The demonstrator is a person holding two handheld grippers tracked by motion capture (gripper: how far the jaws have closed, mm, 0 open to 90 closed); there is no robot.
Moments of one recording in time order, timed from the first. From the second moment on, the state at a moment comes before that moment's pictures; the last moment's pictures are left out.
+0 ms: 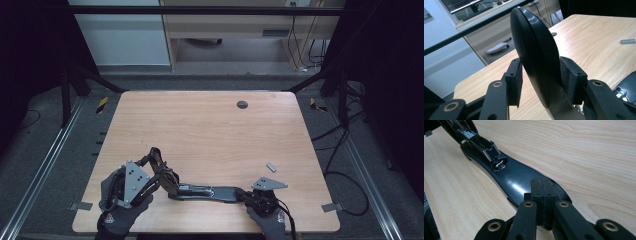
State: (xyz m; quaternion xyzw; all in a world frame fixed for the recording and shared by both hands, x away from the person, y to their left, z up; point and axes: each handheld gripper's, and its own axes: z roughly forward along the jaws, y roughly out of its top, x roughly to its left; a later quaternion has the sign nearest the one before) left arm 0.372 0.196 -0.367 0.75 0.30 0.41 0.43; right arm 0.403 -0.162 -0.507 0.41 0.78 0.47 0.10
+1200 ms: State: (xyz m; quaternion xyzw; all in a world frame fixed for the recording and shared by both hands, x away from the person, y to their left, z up) left arm 0.371 0.225 -0.379 0.72 0.34 0.41 0.44; right arm 0.406 -0.161 -0.507 0.41 0.78 0.47 0.11
